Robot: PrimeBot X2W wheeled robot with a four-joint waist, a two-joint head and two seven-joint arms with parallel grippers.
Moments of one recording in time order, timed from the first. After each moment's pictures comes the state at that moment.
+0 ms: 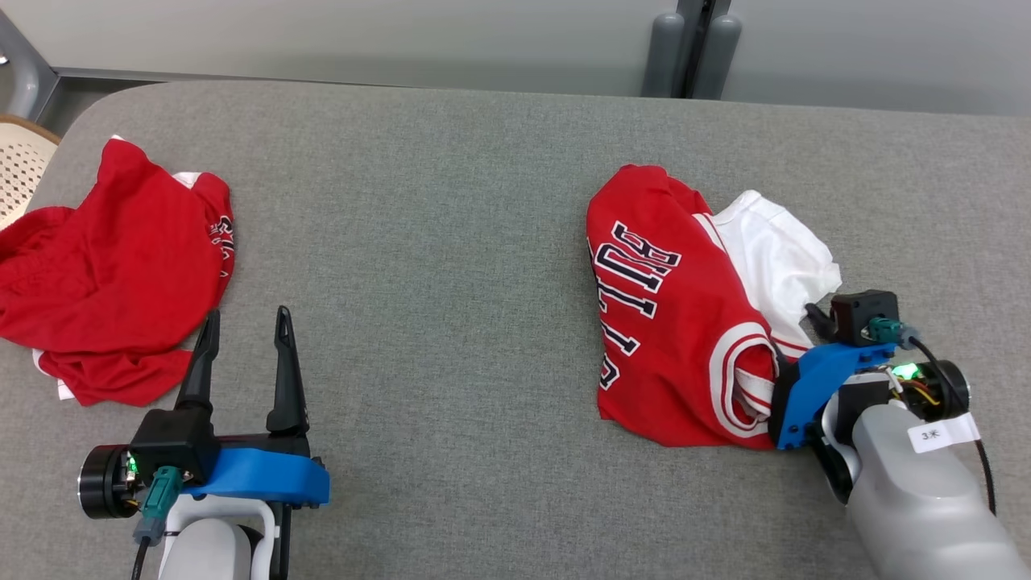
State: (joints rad) left arm -0.17 0.07 -0.01 0.26 -0.10 -0.06 -0.26; right arm -0.69 -0.14 0.14 1.14 0.13 0.13 -0.19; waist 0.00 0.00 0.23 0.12
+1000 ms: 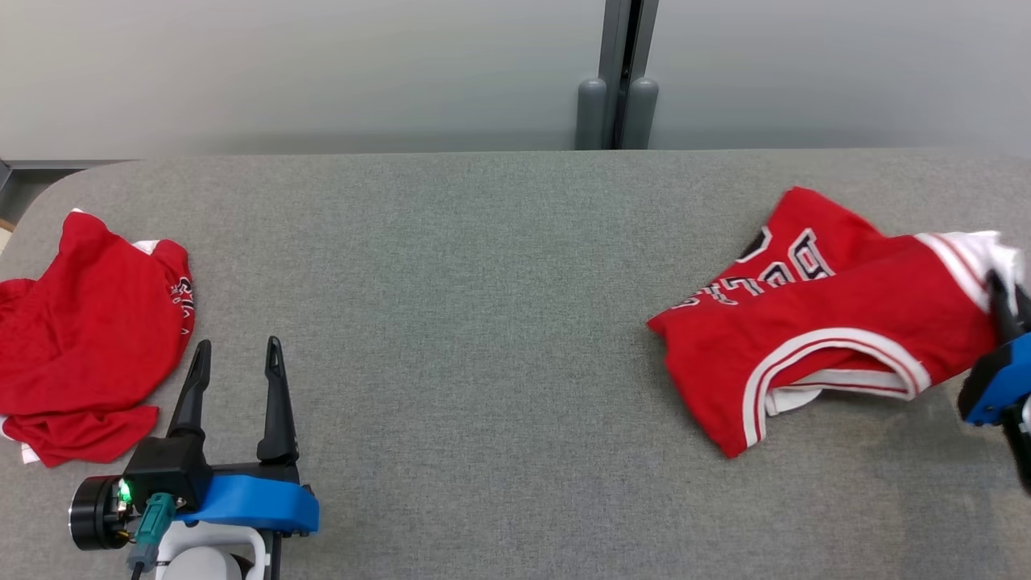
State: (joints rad) left arm -0.12 0.07 0.02 0.26 -0.08 -0.07 -0.26; right arm -0.60 -0.42 0.03 0.99 0.23 0.13 -0.26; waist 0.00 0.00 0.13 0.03
